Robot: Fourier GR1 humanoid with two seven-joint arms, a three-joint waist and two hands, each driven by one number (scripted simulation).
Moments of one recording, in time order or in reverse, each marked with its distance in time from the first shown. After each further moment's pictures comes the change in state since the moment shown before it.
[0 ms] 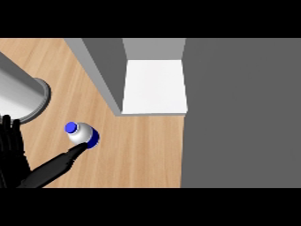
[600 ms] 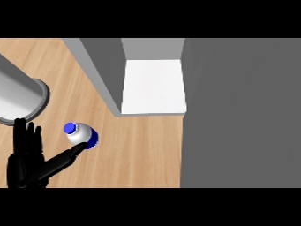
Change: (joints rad) left arm -0.012 0.000 0.142 0.354 0.345 -0.113 -0.272; right arm 0.173 -0.029 0.065 -0.047 0.045 0.025 -0.113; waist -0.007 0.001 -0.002
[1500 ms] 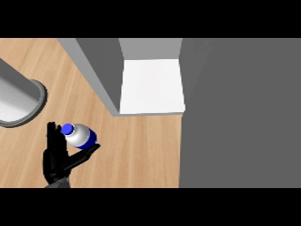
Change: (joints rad) left arm -0.264 0.004 0.205 0.795 0.190 -0.304 -0.528; right arm 0.144 -0.049 0.061 -0.019 0.052 0.003 -0.137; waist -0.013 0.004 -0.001
